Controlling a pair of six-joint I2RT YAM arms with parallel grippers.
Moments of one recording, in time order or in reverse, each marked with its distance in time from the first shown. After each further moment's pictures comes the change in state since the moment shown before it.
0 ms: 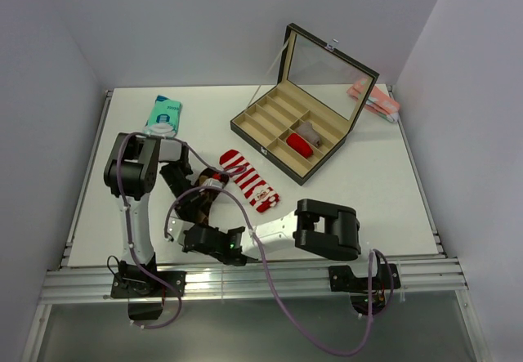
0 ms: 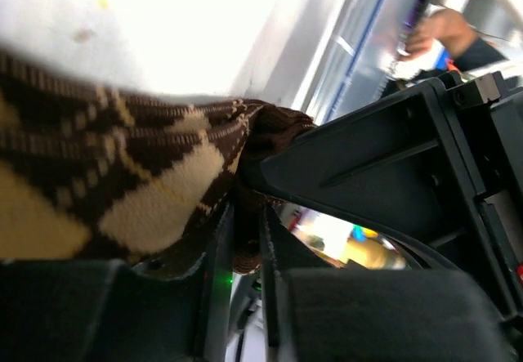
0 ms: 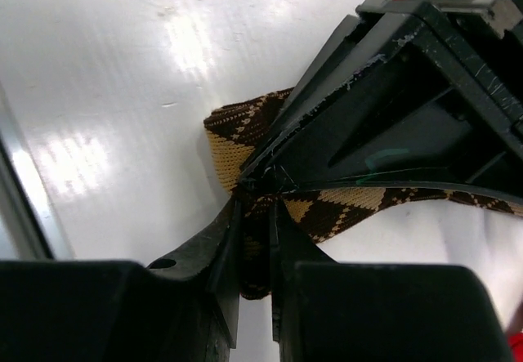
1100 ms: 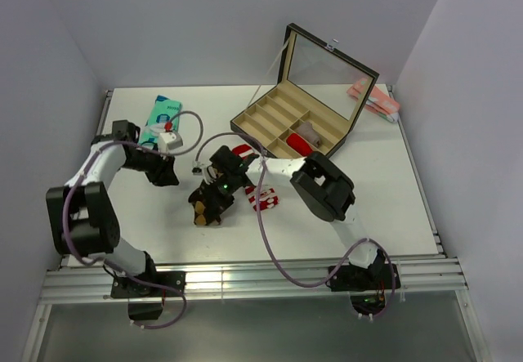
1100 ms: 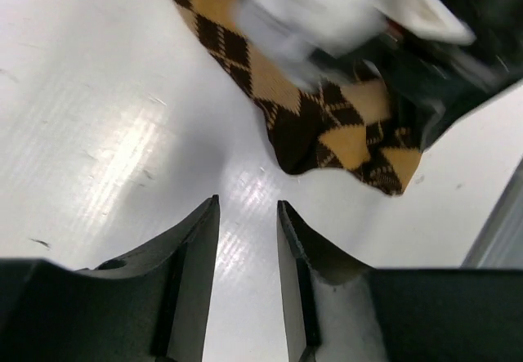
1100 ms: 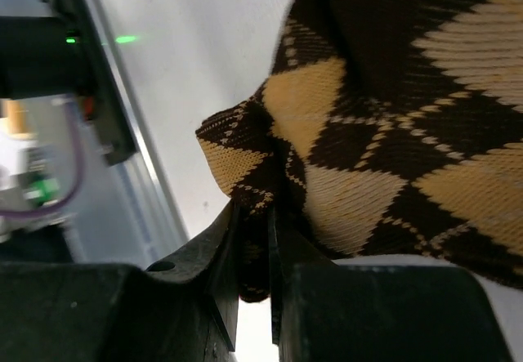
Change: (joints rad) left arm 0.323 -0.591 -0.077 0.490 0.126 -0.043; right arm -0.503 0.148 0.328 -0.524 -1.092 0.348
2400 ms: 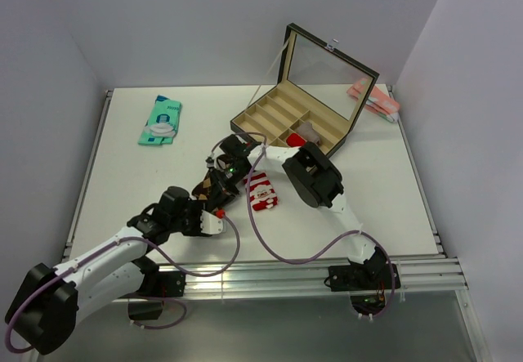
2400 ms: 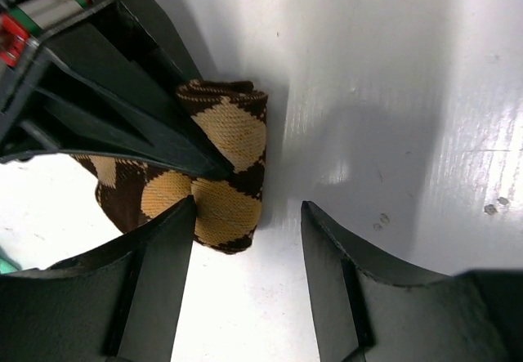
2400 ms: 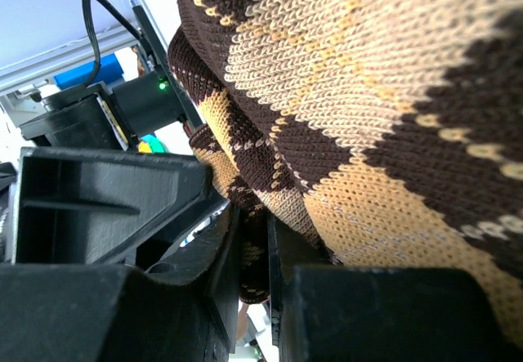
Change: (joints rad) left arm -0.709 -0.685 -0.816 0.724 -0.526 0.050; right arm -0.152 0.227 0.217 -0.152 -0.309 0.324
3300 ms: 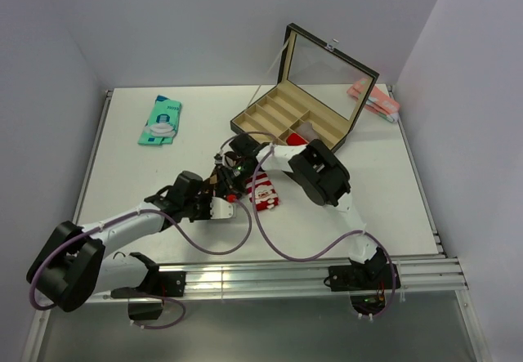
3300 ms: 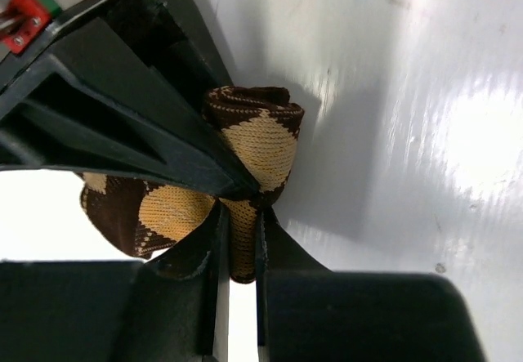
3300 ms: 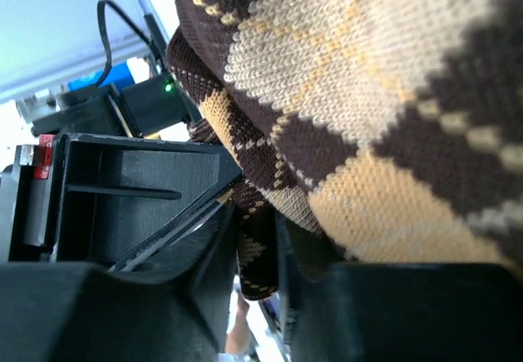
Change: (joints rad) left arm -0.002 0.294 0.141 0.055 -0.017 -0.026; right arm -0.035 -0.032 -0.090 0.102 -0.031 0.019
